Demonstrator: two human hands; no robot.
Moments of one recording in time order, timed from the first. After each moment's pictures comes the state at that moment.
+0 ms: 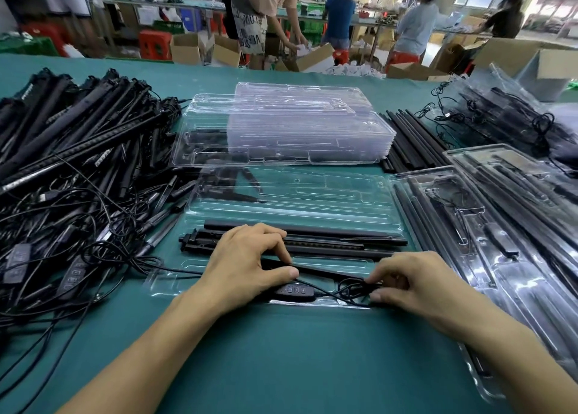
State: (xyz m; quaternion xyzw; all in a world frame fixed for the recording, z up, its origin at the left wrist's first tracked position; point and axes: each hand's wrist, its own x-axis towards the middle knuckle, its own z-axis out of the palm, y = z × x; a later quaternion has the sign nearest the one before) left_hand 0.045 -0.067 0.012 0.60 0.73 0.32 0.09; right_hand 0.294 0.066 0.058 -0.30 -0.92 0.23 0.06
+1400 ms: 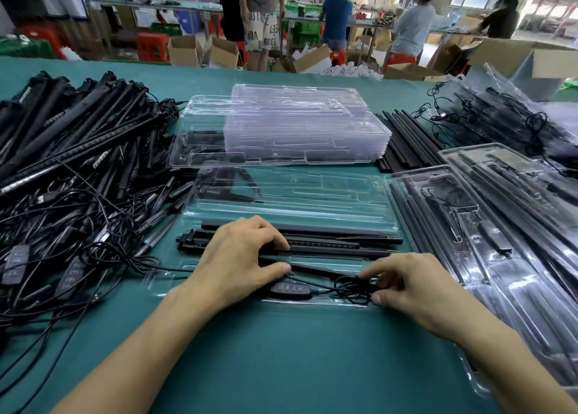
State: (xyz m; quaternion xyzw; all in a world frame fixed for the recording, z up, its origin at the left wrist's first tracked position) left_hand 0.044 -0.069 0.024 0.61 0.73 0.29 0.05; right_hand 0.294 0.057 0.057 -0.38 -0.89 0.26 0.05
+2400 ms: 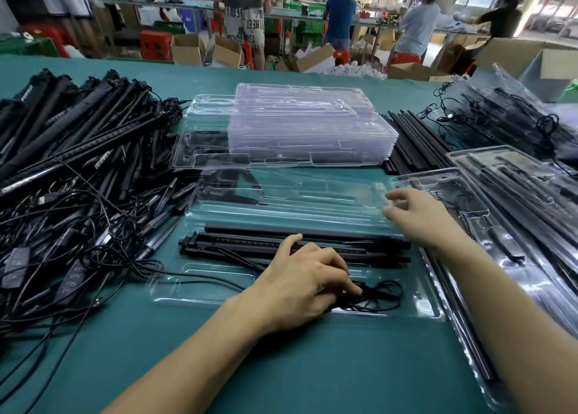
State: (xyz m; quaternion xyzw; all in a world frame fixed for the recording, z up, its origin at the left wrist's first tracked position) left_hand 0.095 -0.043 0.023 0.73 0.64 0.21 0.14; right_hand 0.244 0.146 0.064 -0.49 -0.82 0.25 0.16
